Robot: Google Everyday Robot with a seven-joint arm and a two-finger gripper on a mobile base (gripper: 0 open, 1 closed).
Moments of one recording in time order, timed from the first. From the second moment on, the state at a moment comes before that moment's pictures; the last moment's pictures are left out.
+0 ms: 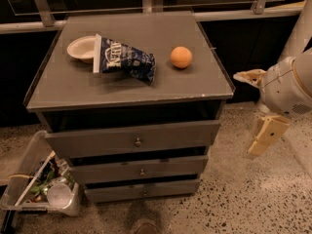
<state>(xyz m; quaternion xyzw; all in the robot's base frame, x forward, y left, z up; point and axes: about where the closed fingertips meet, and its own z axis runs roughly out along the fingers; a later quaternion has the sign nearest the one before) 0.442 -0.197 0.894 -0.65 0.71 0.03 0.26</state>
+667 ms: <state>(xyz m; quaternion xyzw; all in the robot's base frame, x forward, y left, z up) 0.447 -0.191 0.870 -0.66 0.71 0.04 0.26</state>
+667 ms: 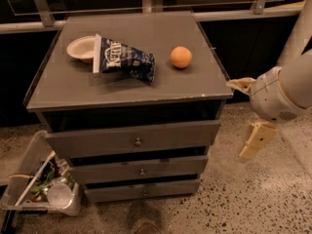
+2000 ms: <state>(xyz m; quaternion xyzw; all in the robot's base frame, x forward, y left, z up) 0.513 -0.176 0.737 -0.64 0.71 0.11 0.27</state>
